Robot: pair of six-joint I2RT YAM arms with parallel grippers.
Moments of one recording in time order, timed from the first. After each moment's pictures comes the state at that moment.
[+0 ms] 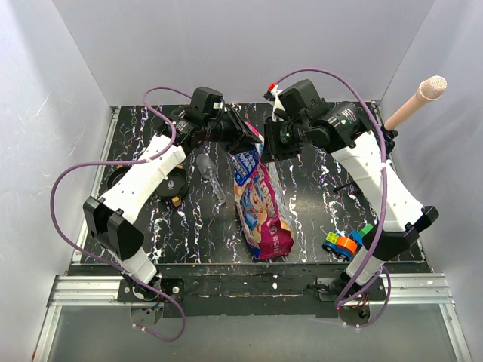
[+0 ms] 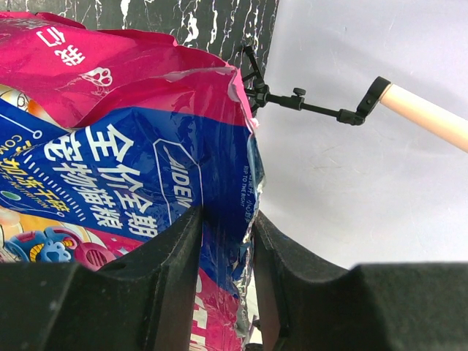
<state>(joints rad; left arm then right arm) -0.58 1.66 1.76 -0.75 0.33 -1.13 0.76 1.65 2.16 -1.35 -0.14 0.42</state>
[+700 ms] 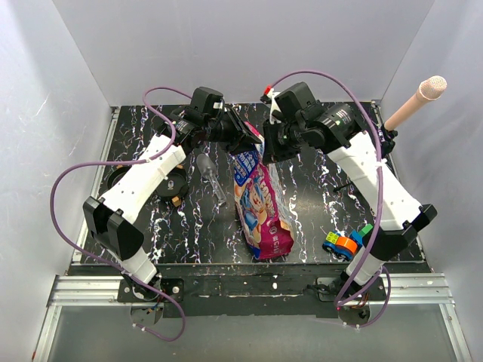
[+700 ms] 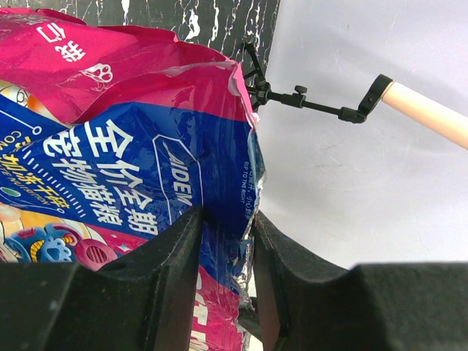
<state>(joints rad) -0.58 1.66 1.77 -0.76 0.34 -1.13 0.76 1.65 2.12 -1.33 -0.11 0.36</state>
